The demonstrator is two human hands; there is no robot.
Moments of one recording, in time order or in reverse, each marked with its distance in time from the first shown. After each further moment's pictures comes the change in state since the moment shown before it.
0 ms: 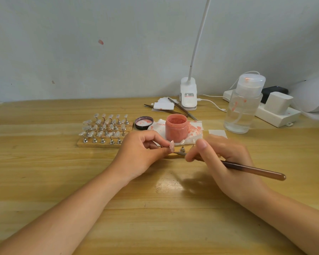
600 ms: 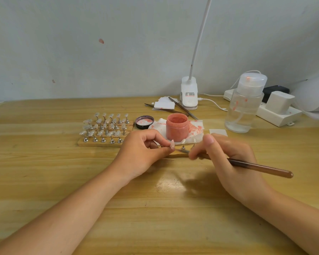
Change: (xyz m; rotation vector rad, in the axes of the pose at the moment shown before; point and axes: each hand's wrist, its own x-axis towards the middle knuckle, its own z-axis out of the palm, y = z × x) left_hand 0.000 0.000 -0.001 0.052 0.001 -0.014; right_hand -0.001 0.001 -0.001 0.108 0.008 0.051
